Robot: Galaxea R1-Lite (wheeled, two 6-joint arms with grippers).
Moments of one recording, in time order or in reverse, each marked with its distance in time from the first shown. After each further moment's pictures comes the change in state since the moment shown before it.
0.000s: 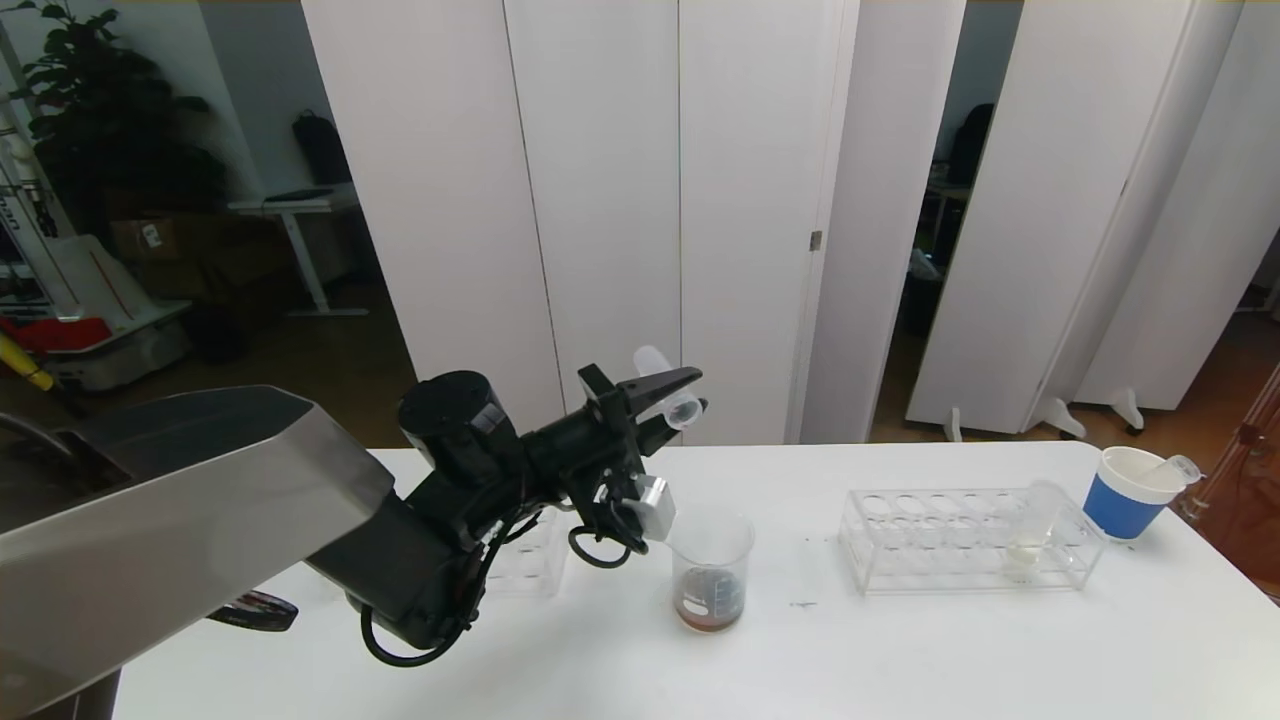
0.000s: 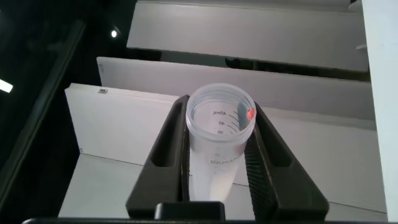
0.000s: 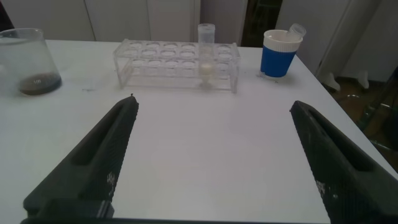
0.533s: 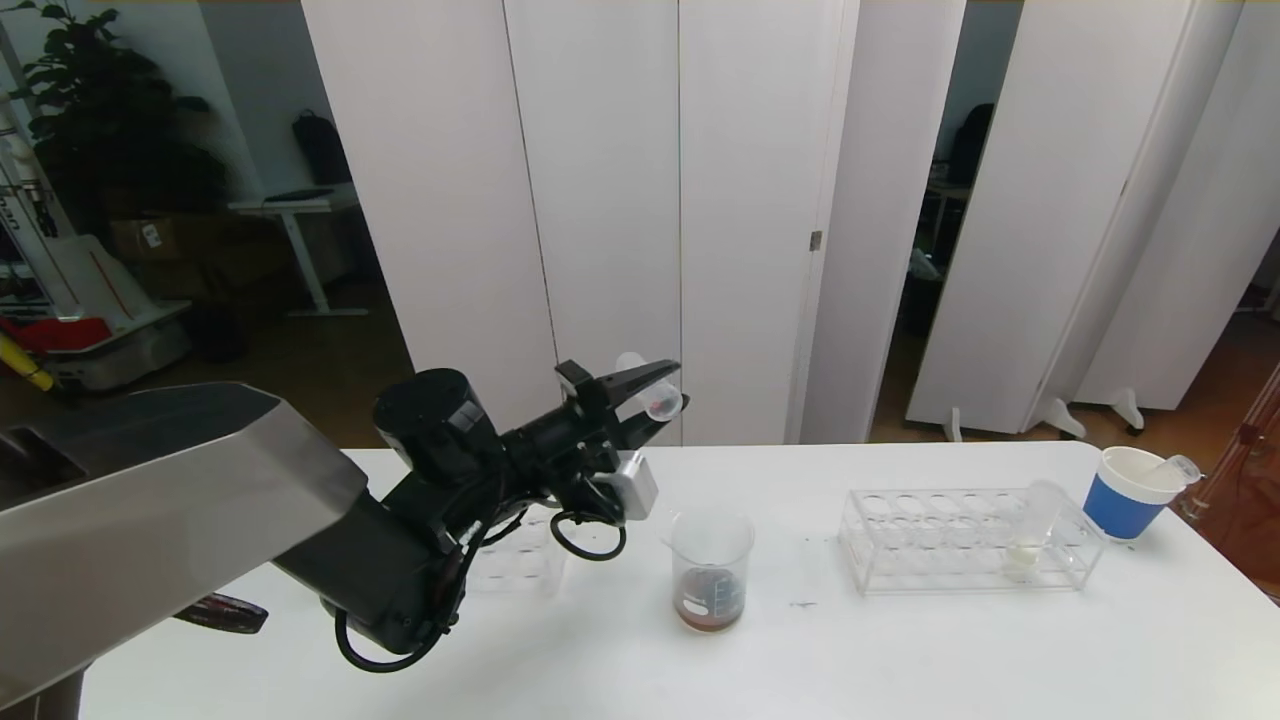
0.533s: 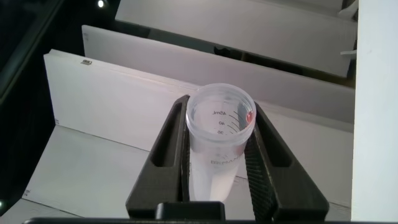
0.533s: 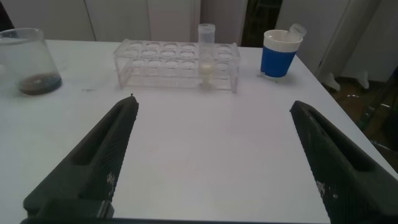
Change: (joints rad) left arm 0.019 -0.037 0.044 0.000 0.040 -0.141; right arm 0.000 0.000 0.000 0.000 0.000 0.000
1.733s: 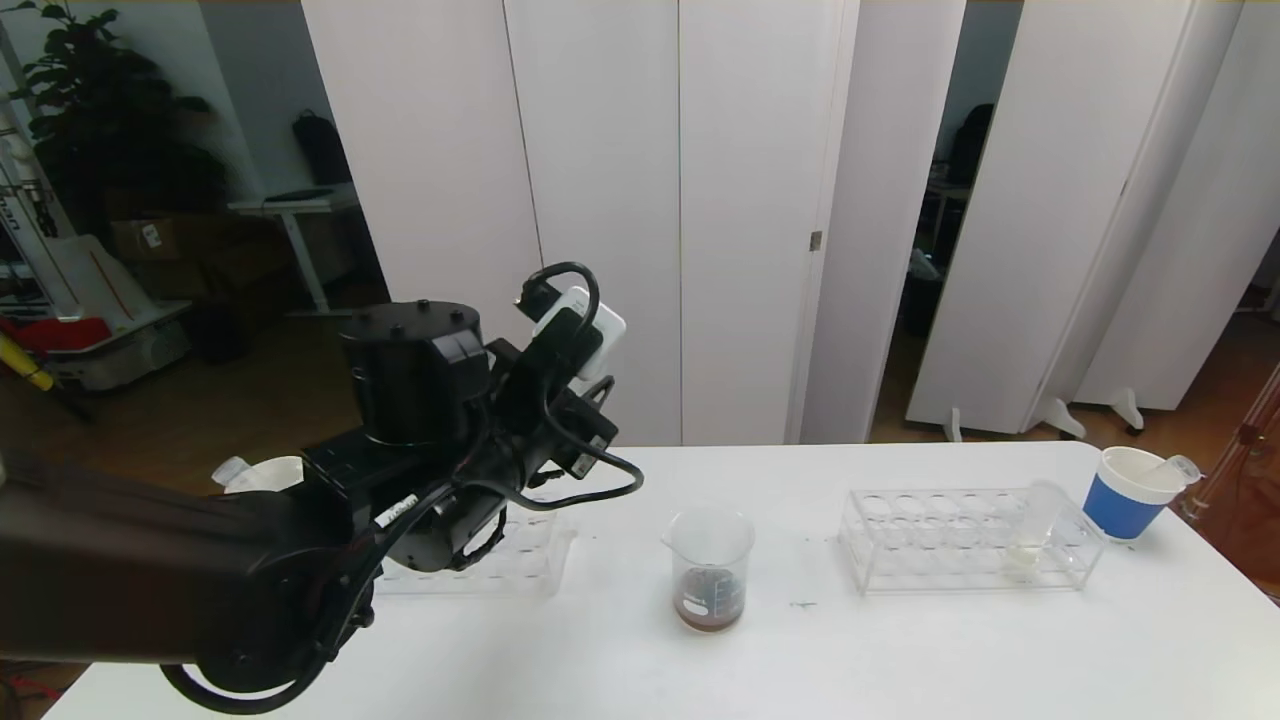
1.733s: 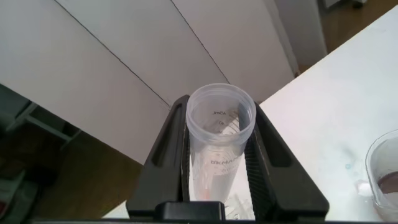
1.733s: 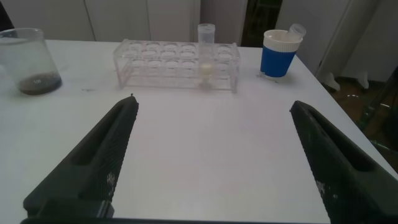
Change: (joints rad) left arm -0.160 -0.372 -0.009 0.735 0.851 -0.741; right arm 0.000 0.000 0.000 0.000 0.000 0.000
